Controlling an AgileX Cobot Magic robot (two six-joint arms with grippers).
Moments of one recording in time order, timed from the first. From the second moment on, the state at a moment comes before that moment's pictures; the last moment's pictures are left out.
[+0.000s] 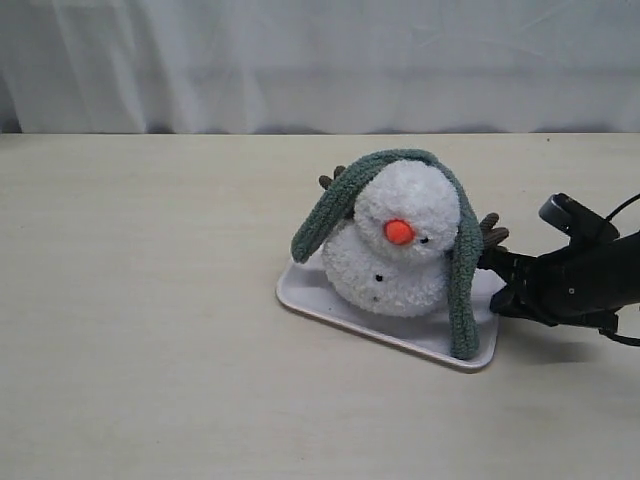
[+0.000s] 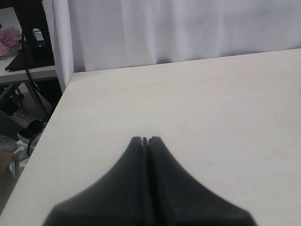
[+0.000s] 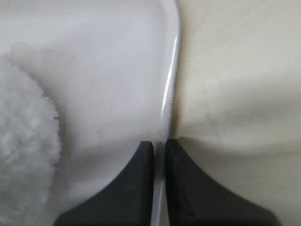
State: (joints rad) left arm -0.04 0.00 0.00 0.04 0.32 0.07; right arm -0.06 1.87 -0.77 1.29 0.36 -0.91
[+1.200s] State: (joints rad) left arm -0.04 0.00 0.00 0.04 0.32 0.07; right arm -0.06 1.83 -0.93 0.88 0.41 -0.76
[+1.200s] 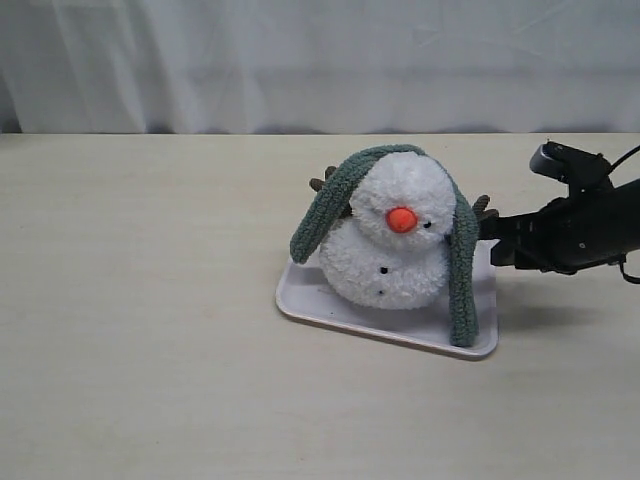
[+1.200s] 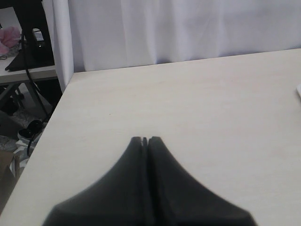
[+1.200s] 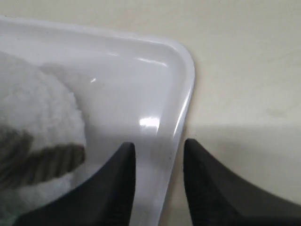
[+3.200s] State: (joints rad) left arm -0.04 0.00 0.00 0.04 0.32 0.07; right arm -0.06 1.95 -0.94 0.92 0.43 -0.77
